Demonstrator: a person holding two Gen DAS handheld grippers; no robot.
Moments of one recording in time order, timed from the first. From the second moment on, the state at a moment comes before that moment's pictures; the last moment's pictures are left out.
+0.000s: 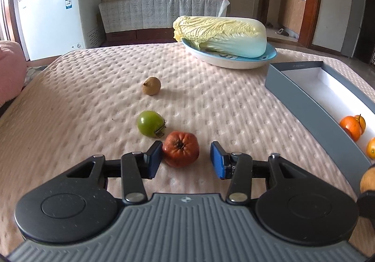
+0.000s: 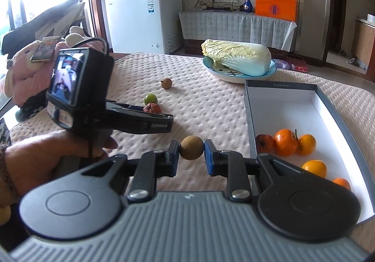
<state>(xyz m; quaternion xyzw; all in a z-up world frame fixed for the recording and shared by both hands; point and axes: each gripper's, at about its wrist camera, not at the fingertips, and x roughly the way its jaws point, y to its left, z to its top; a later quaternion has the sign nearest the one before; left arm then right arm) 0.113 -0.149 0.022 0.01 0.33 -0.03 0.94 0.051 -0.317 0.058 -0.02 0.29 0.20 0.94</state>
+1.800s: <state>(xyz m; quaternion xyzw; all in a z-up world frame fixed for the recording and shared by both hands) 0.079 -0.178 0.077 0.03 0.30 -0.06 0.95 0.036 -0.342 0.069 -0.01 0.27 0.18 0.95</state>
